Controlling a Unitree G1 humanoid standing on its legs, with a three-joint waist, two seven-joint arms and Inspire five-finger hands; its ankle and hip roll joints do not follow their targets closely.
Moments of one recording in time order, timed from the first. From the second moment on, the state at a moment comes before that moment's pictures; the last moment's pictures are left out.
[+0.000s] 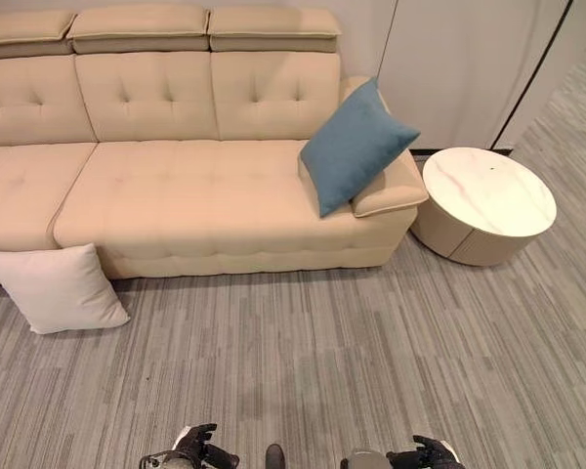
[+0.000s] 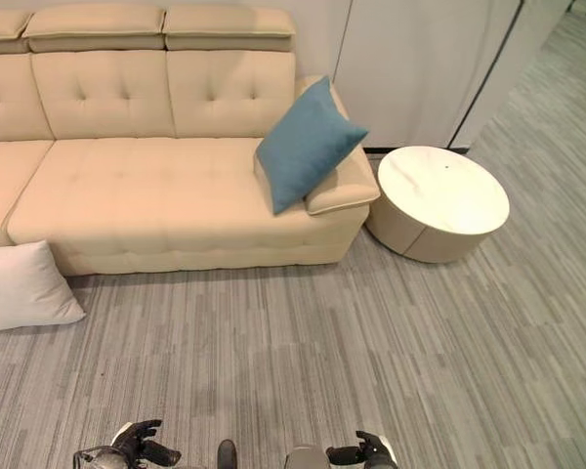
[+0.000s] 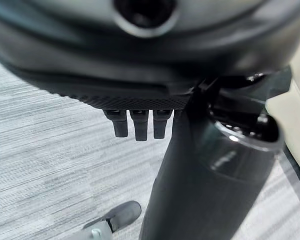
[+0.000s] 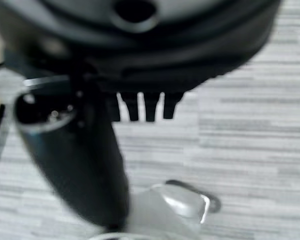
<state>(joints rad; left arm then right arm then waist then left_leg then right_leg) -0.11 0.24 -0.27 1.34 -0.09 -0.07 0.08 -0.11 -0.26 0.19 1.32 0.12 -0.04 -0.14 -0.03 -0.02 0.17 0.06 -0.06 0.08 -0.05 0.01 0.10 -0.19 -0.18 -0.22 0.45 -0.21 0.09</state>
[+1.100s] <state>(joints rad) -0.15 0.20 -0.27 1.32 -0.06 -0.09 0.07 -0.05 -0.25 0.23 1.36 0.13 -0.04 -0.14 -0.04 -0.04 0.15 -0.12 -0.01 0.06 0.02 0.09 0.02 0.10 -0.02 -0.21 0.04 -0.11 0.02</state>
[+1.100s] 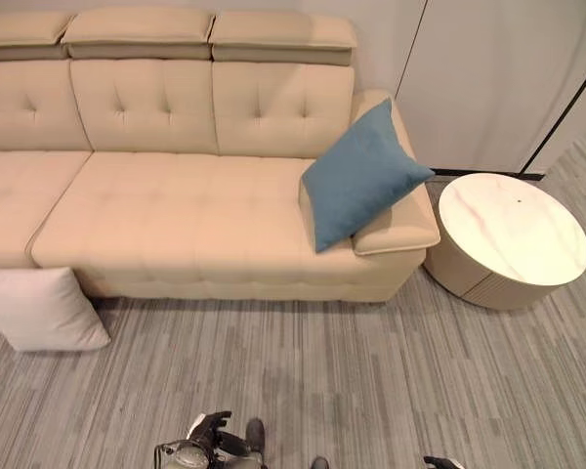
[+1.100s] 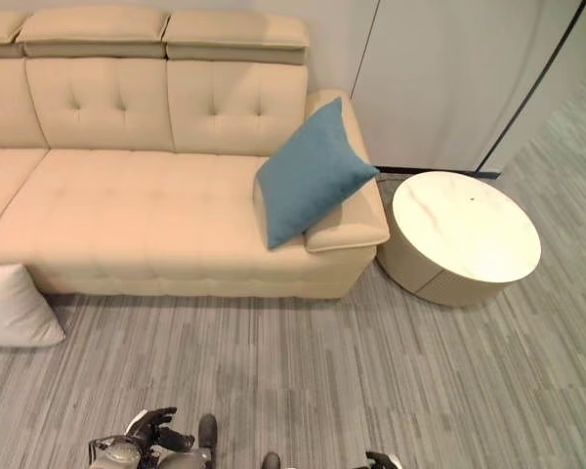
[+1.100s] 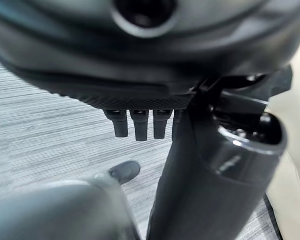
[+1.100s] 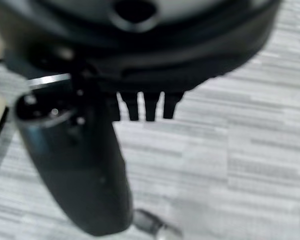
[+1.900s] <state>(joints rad) -0.13 0.20 -0.30 1.33 -0.04 -0.08 0.07 -0.10 -0.29 0.23 1.31 0.10 -0.04 -0.14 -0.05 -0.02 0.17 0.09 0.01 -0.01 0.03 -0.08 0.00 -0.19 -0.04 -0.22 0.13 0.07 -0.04</state>
